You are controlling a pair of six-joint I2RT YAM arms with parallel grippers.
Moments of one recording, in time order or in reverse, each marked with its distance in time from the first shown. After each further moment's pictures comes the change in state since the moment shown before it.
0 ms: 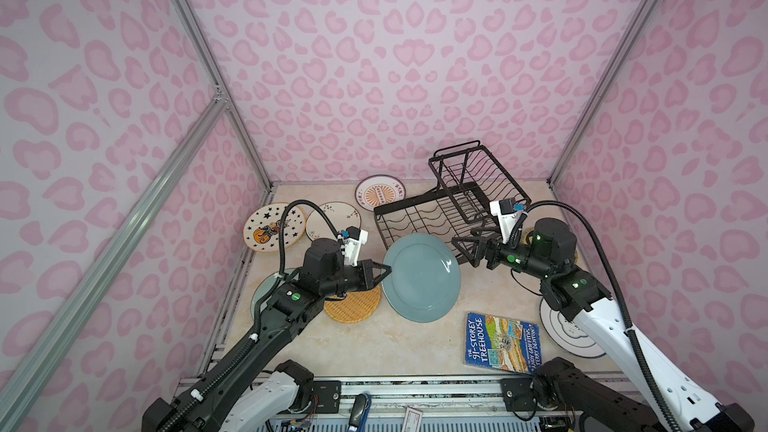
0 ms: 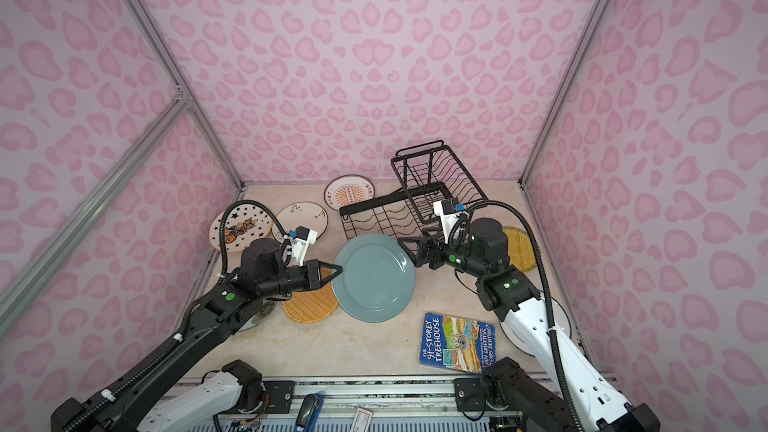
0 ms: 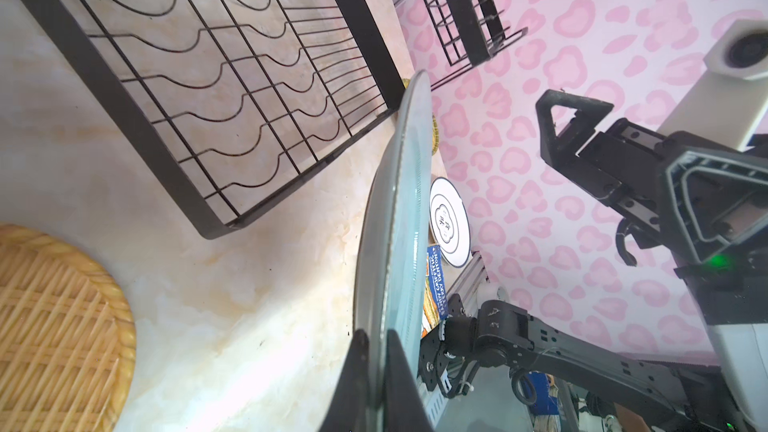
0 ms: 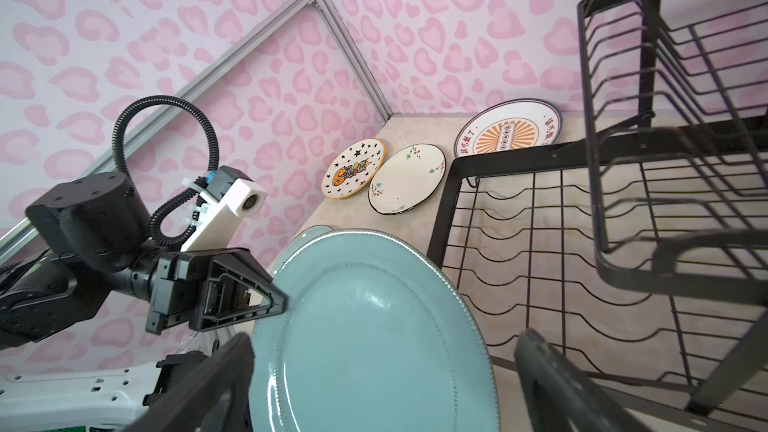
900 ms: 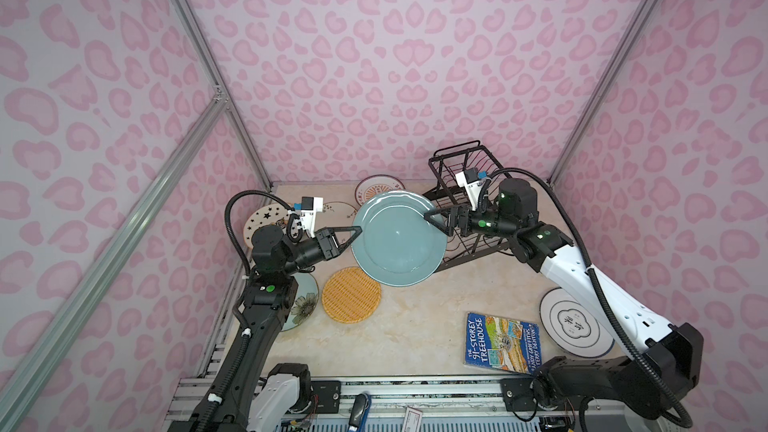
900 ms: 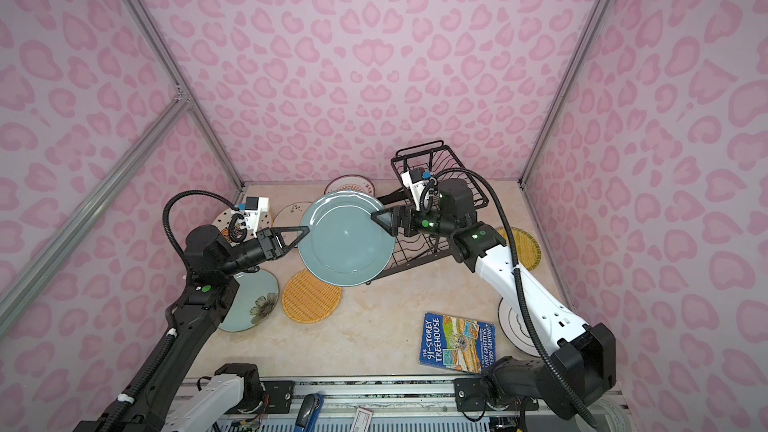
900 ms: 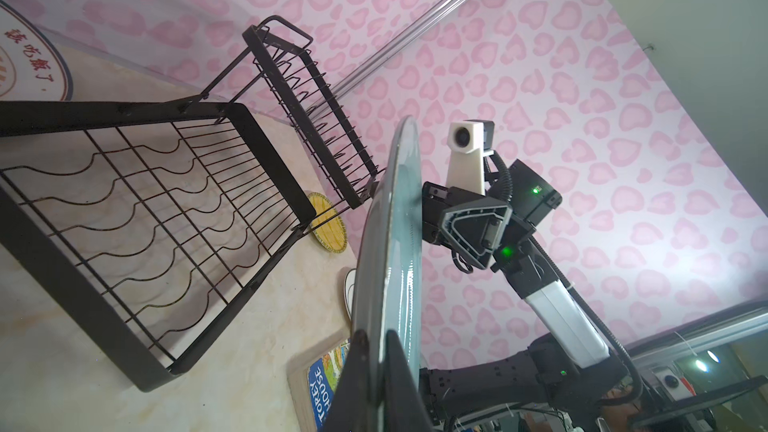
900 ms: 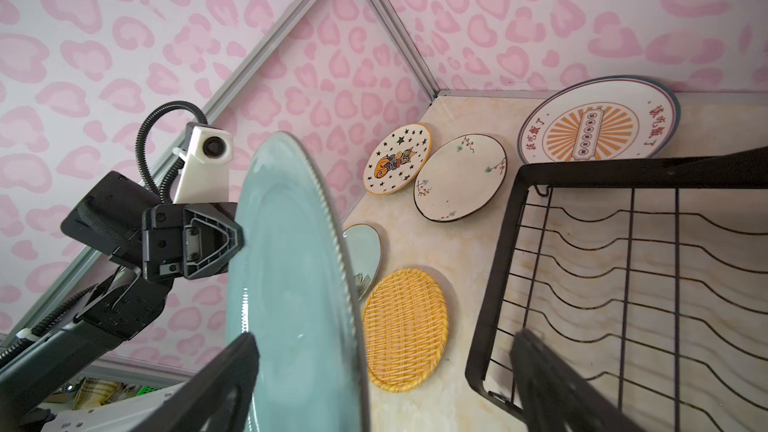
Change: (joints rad) left arm 0.413 -0.001 -0.016 0.515 0.465 -0.256; right arm 0.063 0.393 0.340 -0.018 -0.119 0.067
